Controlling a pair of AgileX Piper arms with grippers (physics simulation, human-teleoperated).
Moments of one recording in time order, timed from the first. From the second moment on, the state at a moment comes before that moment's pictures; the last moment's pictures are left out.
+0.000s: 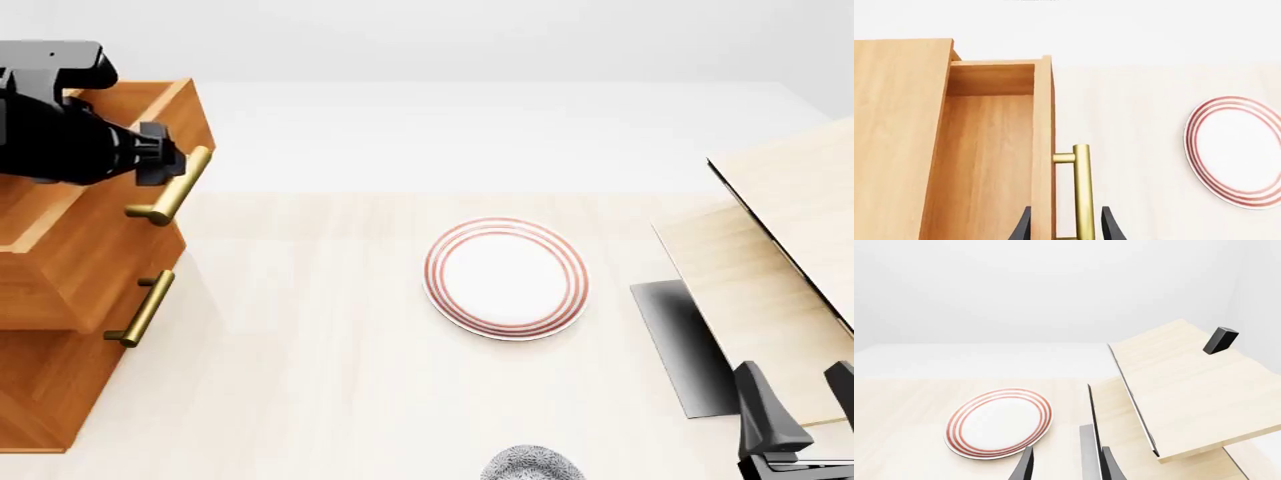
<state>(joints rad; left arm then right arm) -0.03 1.30 -1.31 0.80 0.00 0.00 0.01 -0.01 0.00 0.00</state>
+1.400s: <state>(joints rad) -0.26 1.34 -1.34 0.84 -0.03 0.00 0.01 -0.01 0.00 0.00</state>
